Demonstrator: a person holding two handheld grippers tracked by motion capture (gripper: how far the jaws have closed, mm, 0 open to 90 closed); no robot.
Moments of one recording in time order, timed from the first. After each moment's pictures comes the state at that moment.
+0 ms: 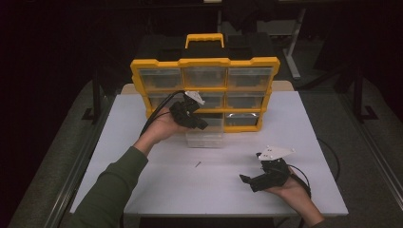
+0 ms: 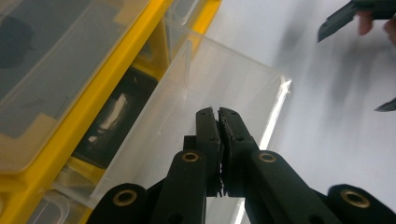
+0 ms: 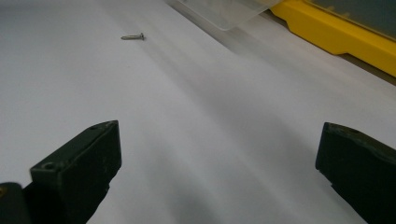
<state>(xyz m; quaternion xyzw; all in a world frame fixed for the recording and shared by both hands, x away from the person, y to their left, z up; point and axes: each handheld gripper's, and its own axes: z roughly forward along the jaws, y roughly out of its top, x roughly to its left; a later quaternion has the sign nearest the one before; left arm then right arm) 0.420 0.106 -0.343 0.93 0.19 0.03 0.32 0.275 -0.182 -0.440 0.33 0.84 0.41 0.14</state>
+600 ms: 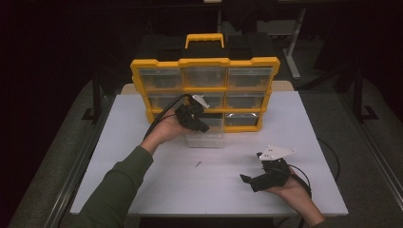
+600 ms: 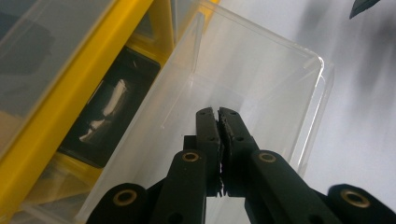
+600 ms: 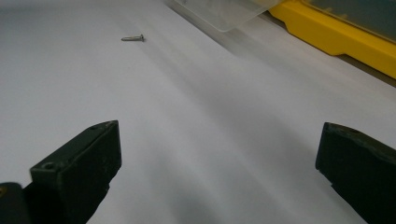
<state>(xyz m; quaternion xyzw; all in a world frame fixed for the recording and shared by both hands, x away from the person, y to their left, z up) 0.428 0.095 -0.362 0.94 0.19 0.02 0.29 0.274 -0.184 -0.439 0.33 0.84 0.41 0.14</state>
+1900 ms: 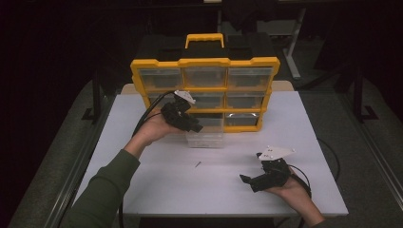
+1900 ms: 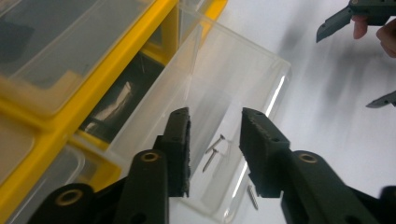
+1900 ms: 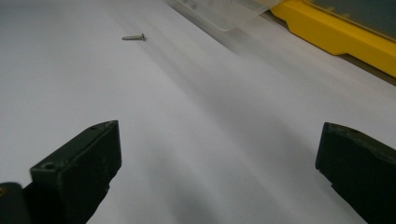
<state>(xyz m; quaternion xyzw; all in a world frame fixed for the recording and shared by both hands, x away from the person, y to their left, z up) 0.410 0.136 -0.337 0.91 0.22 0.02 0.34 0.274 -0.183 -0.440 0.33 0.84 0.41 0.14</state>
